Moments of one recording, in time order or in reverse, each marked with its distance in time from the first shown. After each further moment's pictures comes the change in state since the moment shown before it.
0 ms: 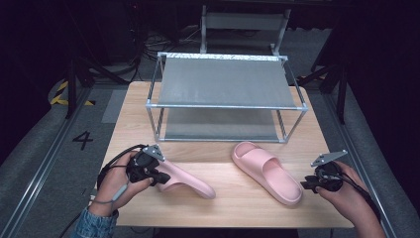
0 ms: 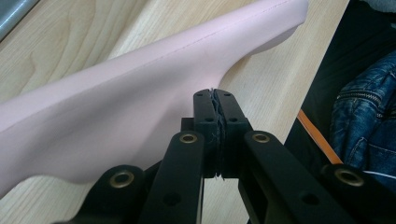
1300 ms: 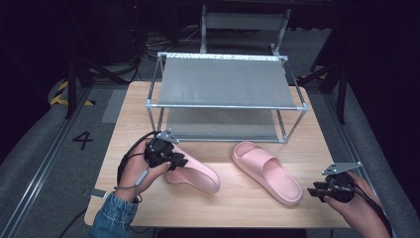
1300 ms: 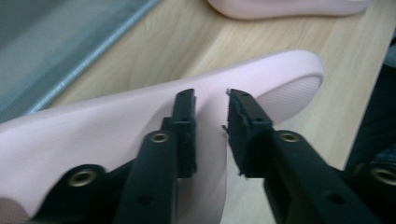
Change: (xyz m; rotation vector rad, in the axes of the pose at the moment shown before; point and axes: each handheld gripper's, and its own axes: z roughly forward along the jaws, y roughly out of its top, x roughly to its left) left arm 0.018 0.039 0.022 -0.188 0.080 -0.033; right arm 0.003 -0.033 -0.011 -0.055 -0.044 0.067
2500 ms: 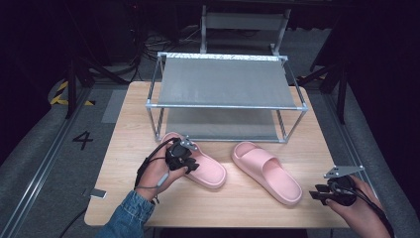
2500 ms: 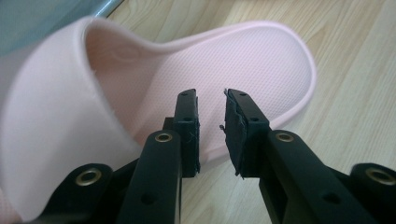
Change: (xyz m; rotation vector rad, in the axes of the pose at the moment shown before) left arm -0.006 0.002 0.057 0.110 0.038 0.024; right arm 0.000 -0.009 0.001 -0.002 -0.006 0.005
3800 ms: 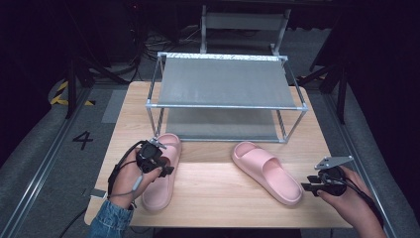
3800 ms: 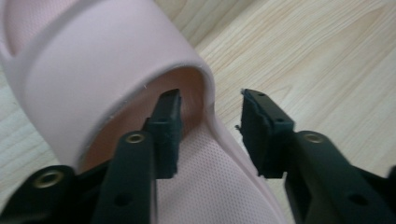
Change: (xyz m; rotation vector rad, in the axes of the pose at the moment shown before) left arm 0.023 -0.050 -0.035 0.042 0.062 -0.278; right arm 0.001 0.027 0.010 -0.017 0.014 -0.050
